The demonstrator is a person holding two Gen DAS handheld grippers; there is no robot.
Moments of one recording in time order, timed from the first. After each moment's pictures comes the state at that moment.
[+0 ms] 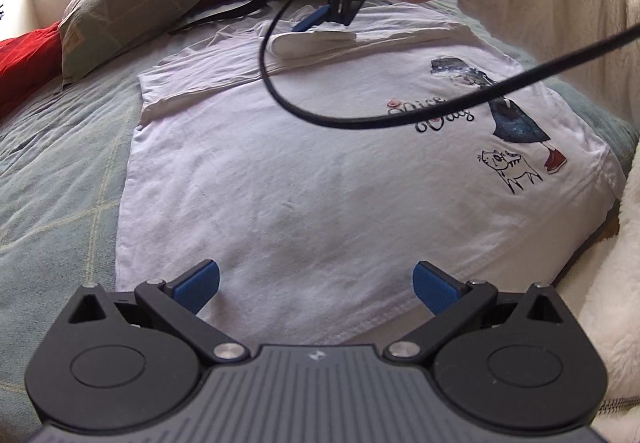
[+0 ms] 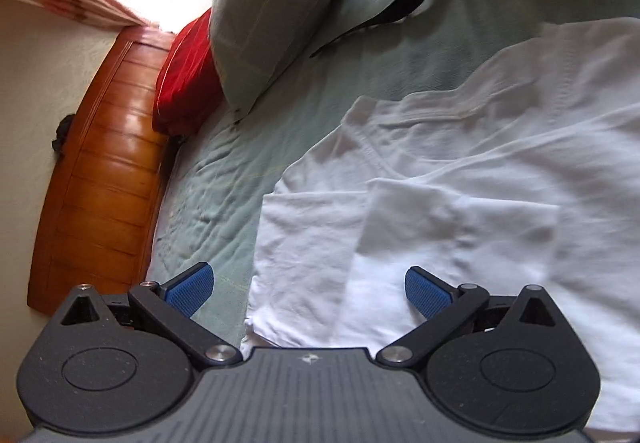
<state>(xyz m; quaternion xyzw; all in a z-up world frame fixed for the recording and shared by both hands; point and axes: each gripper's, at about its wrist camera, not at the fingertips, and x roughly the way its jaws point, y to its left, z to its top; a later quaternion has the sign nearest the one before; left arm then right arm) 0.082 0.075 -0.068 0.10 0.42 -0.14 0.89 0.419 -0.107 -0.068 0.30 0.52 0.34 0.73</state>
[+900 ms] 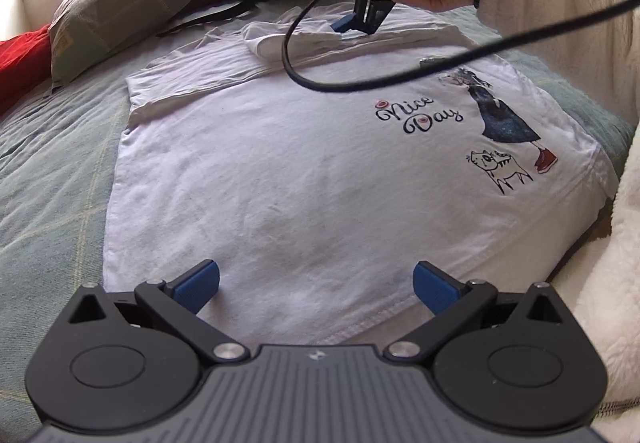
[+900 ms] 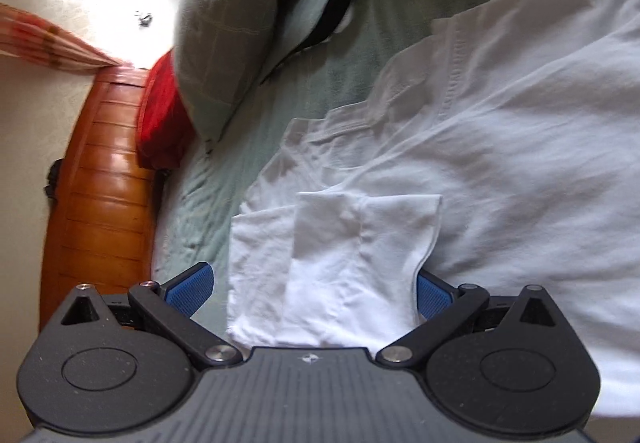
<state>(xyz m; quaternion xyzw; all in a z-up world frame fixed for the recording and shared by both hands) 0.084 0.072 -0.069 0.10 0.42 -0.16 0.89 0.412 -0.168 -0.087 0.37 0.52 0.30 0.71</state>
